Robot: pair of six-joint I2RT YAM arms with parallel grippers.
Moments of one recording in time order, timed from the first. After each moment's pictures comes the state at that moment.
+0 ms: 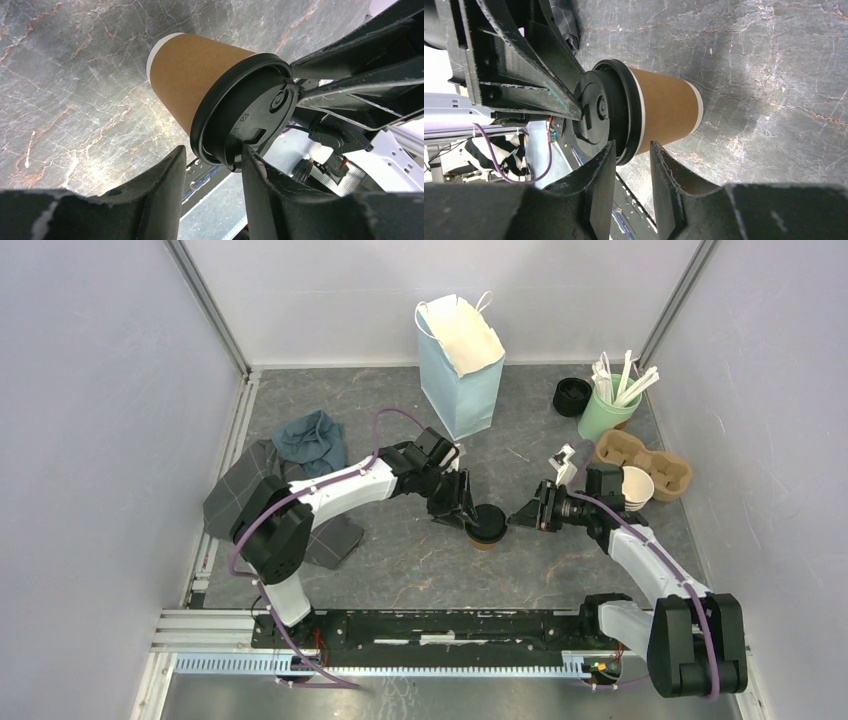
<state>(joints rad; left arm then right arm) -0.79 1.75 1.23 -0.48 0.48 -0.78 0.06 1.07 0.47 -0.16 -0.90 0.40</state>
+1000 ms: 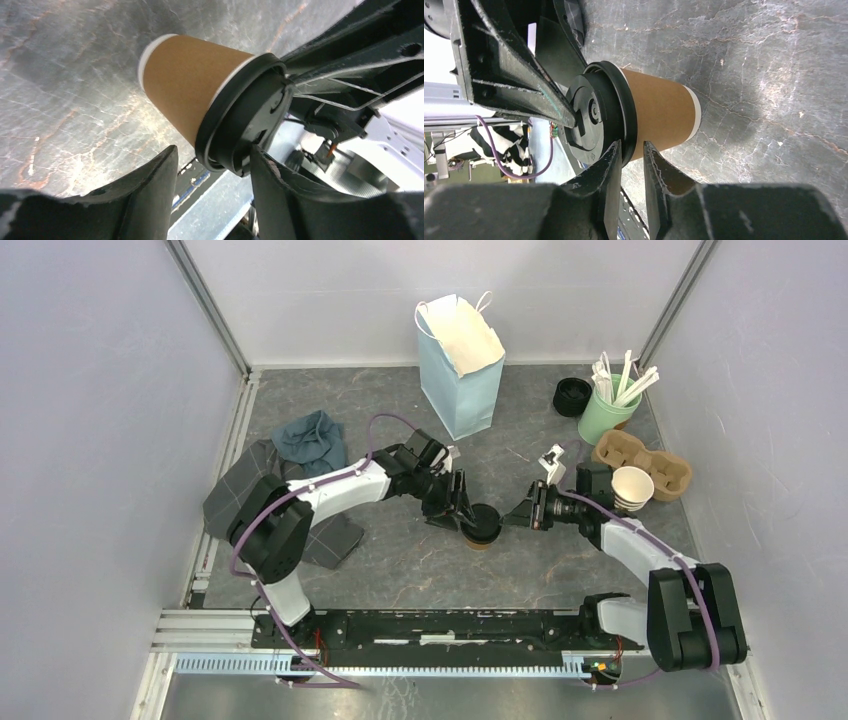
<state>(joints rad) -0.74 1.74 1.16 -0.40 0.58 -0.76 0.10 1.20 0.42 0.05 -0.94 0.43</state>
